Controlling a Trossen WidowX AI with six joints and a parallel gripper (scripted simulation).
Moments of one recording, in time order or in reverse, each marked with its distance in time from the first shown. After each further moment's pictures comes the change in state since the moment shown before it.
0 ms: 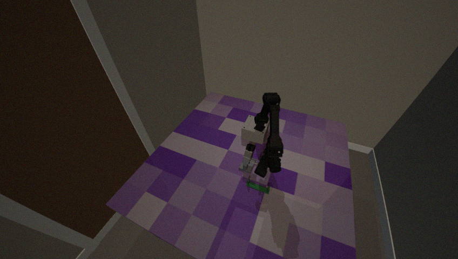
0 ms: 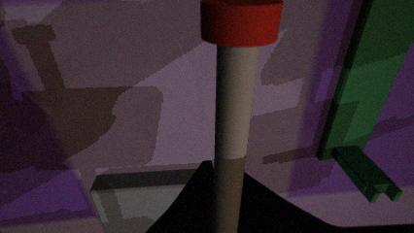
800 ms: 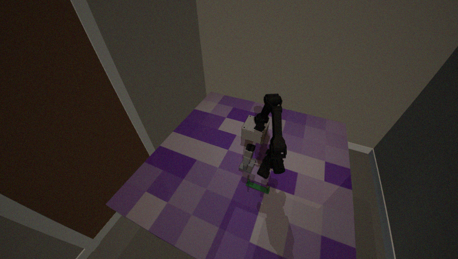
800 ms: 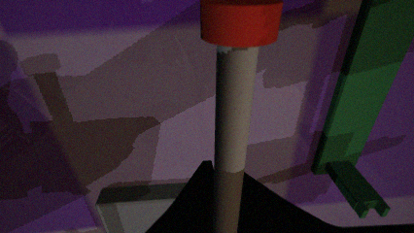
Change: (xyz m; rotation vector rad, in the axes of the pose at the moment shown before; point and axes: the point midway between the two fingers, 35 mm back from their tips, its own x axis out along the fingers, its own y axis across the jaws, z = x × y) arm -0.004 0.000 0.015 -0.001 0.005 0.000
